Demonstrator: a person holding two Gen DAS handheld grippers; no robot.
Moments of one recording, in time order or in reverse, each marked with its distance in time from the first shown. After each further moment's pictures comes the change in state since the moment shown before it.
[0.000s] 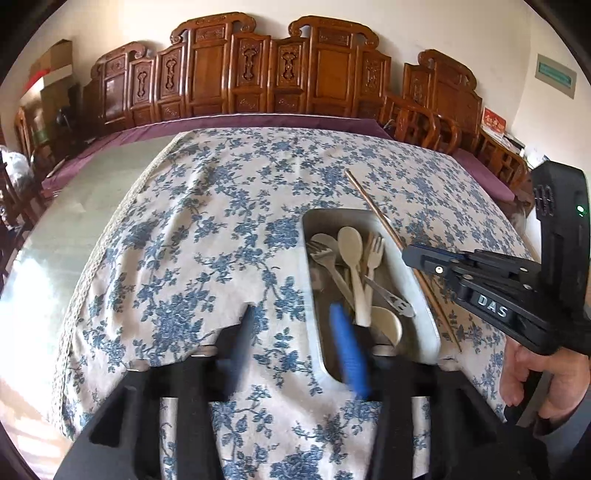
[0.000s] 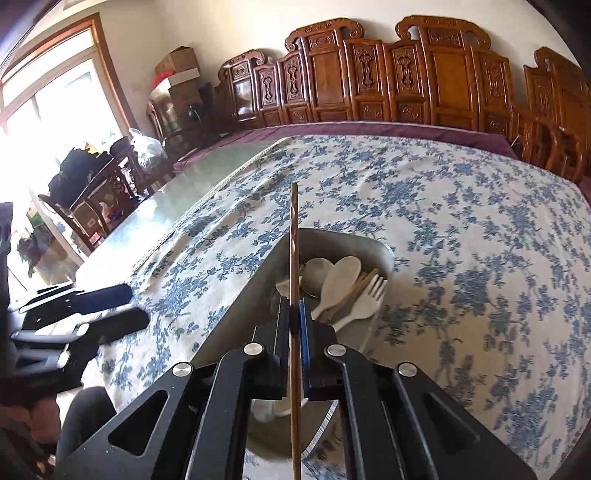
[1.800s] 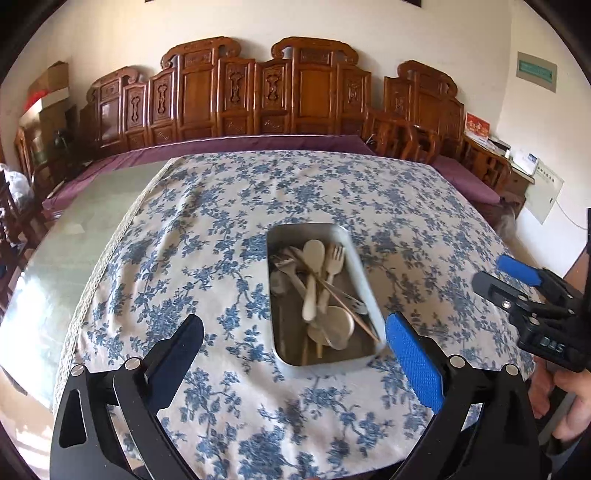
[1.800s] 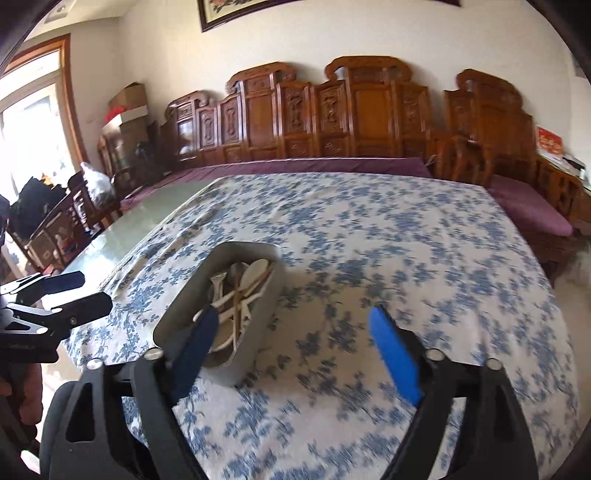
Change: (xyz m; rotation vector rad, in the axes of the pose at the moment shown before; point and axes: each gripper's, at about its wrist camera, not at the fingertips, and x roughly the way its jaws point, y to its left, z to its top) left arm -0.047 -0.048 -0.012 0.049 -0.071 -0.016; right arm -0.141 -0.026 -0.059 0.070 -0.174 -0.265
